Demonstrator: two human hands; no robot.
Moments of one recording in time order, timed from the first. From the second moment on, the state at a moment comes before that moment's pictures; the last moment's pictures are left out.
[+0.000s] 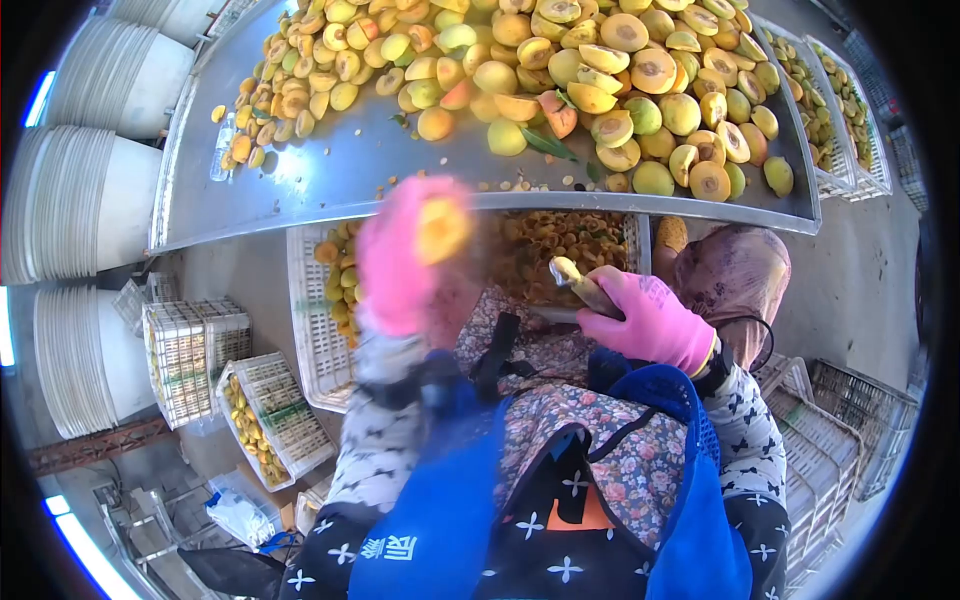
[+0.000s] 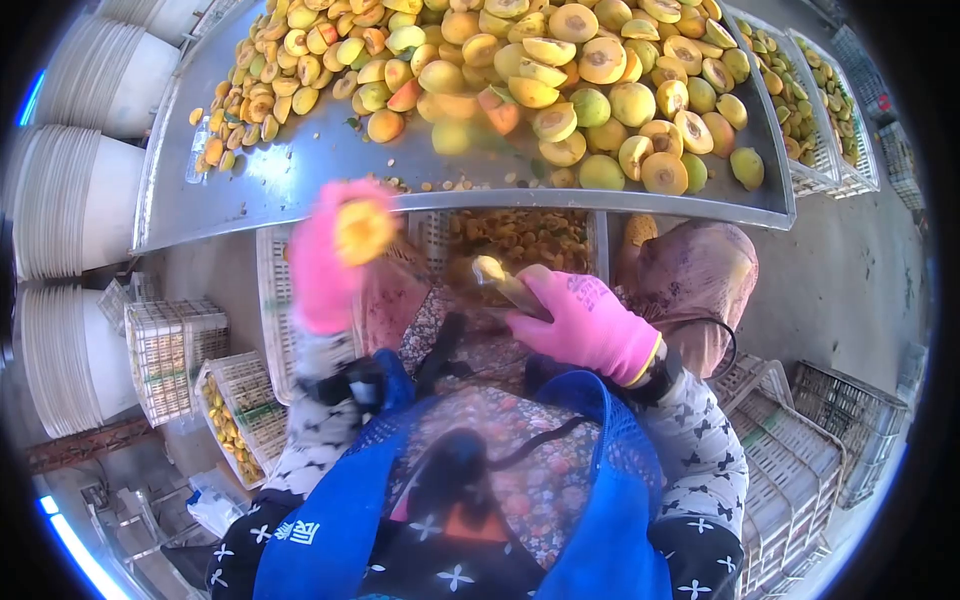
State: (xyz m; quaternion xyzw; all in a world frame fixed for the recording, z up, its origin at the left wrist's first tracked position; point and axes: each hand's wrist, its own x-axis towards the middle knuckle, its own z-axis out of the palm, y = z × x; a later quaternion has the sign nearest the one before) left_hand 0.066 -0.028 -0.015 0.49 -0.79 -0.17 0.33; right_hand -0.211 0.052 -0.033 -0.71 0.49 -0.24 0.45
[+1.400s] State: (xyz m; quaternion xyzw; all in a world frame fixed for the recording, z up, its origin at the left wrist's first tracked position) left_hand -0.019 0.004 0.005 0.43 -0.39 -0.70 0.42; right_hand -0.182 0.044 -0.014 -0.79 0.53 -0.30 0.08
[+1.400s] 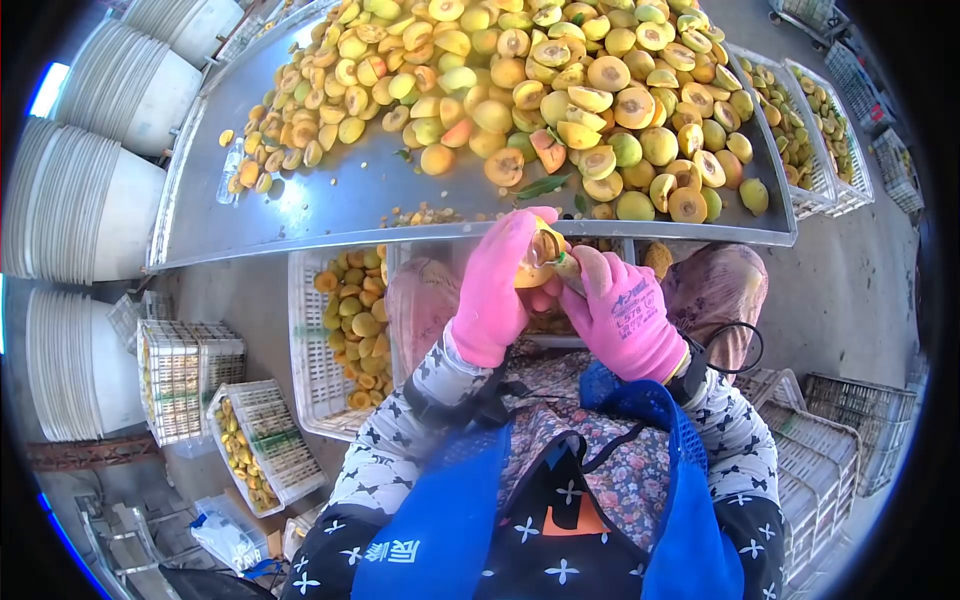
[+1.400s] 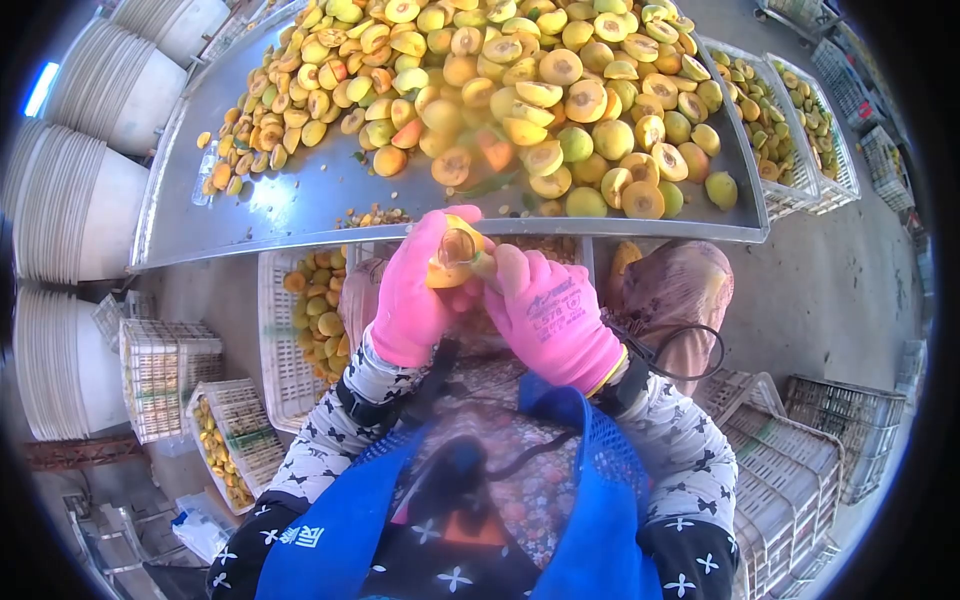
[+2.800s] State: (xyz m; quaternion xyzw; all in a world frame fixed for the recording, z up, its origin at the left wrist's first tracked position) left_hand -0.032 -0.010 -0.027 0.44 -0.36 -0.62 0.54; right_hand -0.164 0.055 -0.049 -0.71 0.49 -0.35 0.36
